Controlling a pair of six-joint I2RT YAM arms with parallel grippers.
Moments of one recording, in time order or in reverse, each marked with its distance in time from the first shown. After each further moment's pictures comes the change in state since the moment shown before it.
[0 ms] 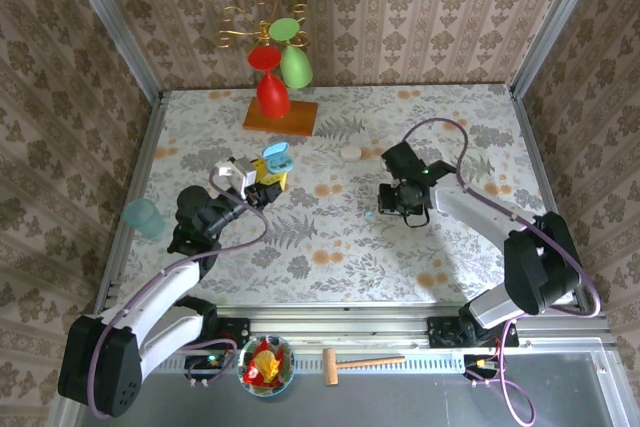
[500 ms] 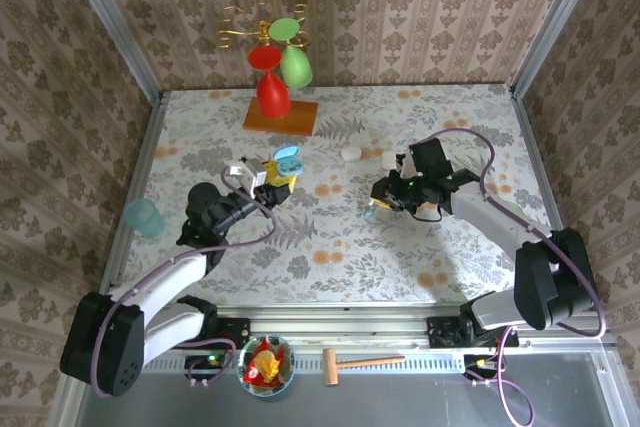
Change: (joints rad) left arm -0.042 0.117 -0.001 0.084 0.025 0.000; right arm -0.127 -0.094 -0.112 0.277 -0.446 0.238
